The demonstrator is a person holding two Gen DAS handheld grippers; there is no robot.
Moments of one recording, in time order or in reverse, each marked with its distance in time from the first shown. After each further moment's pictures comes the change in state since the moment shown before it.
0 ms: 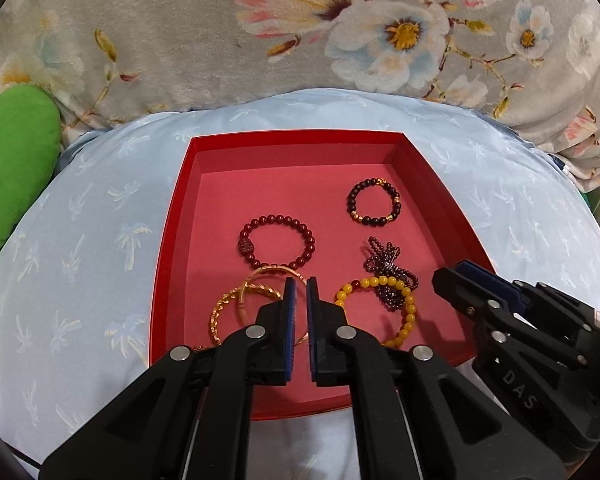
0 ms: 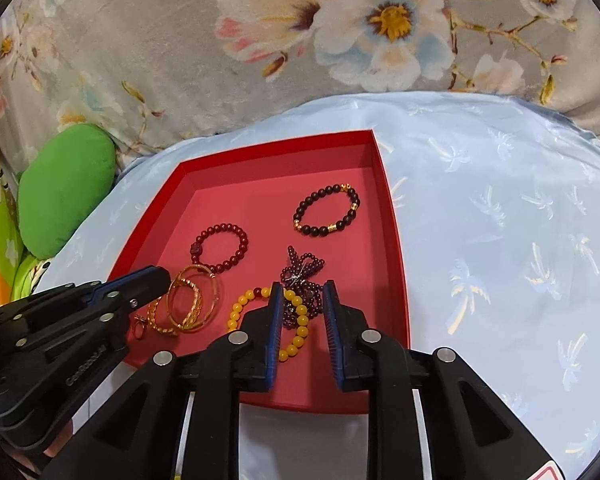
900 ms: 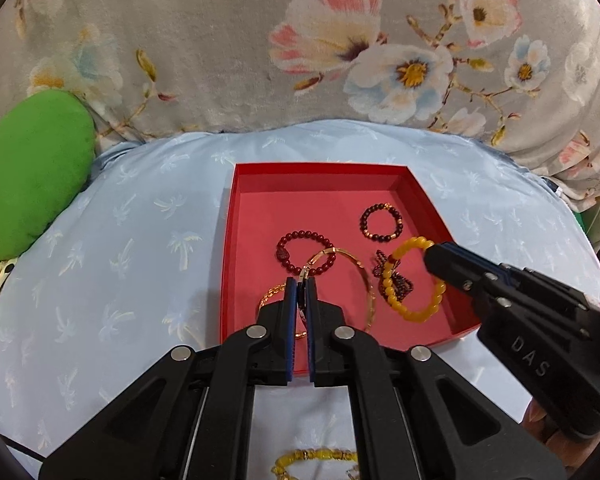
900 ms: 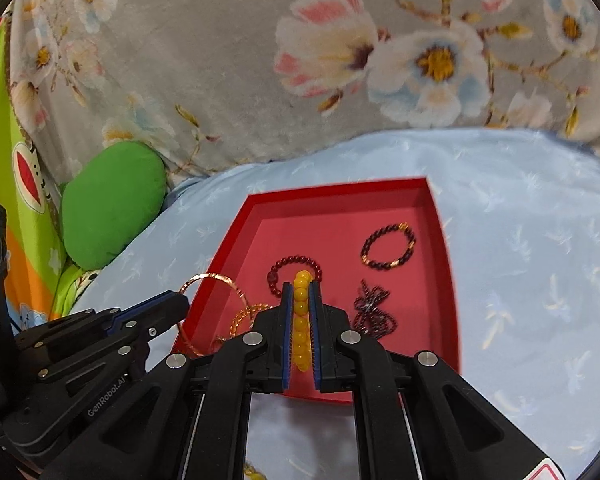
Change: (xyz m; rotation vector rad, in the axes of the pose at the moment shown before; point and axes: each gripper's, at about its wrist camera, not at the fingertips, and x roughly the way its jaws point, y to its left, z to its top) left arm -0.059 0.024 0.000 -0.036 -0.053 0.016; right arm -0.031 0.039 0.023 -0.001 -0.030 0.136
